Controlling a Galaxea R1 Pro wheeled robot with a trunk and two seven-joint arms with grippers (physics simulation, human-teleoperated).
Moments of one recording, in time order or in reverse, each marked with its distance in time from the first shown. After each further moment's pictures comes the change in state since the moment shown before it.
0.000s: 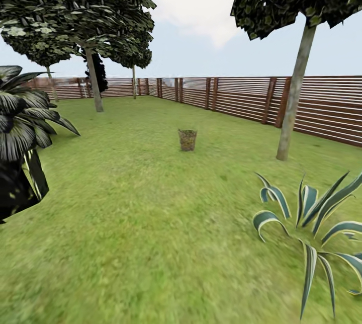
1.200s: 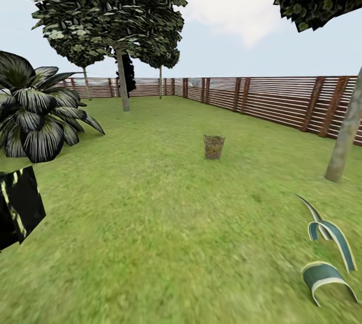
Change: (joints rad) left arm 0.000 0.000 0.000 0.000 0.000 0.000 0.000; right arm 0.000 -0.002 -0.001 0.000 -0.001 -0.001 0.000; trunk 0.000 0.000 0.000
